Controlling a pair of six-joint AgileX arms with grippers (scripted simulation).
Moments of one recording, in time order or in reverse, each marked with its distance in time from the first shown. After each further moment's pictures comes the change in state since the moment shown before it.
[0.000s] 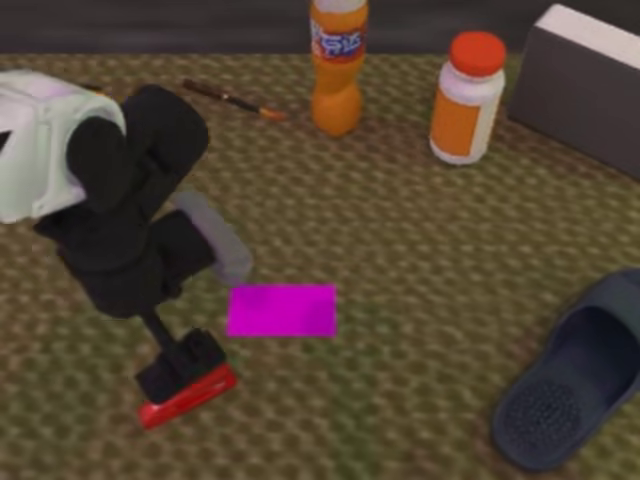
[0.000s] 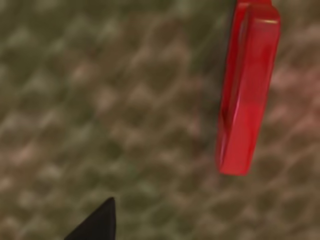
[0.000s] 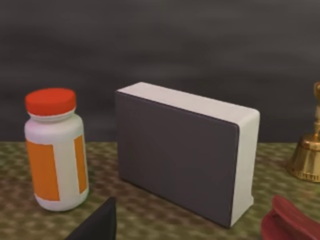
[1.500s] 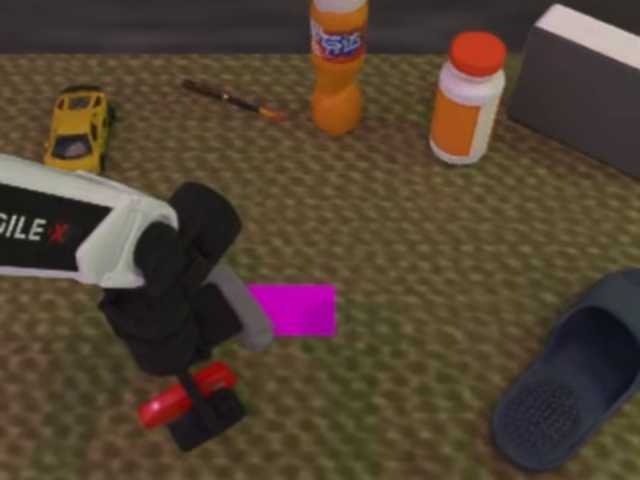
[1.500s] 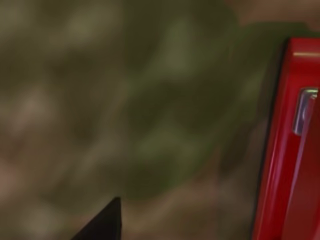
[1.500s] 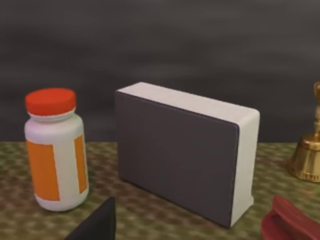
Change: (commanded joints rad) left arm -0.015 0.251 -0.168 0.377 0.000 0.024; right arm 0.000 0.000 0.000 0.000 0.000 0.000
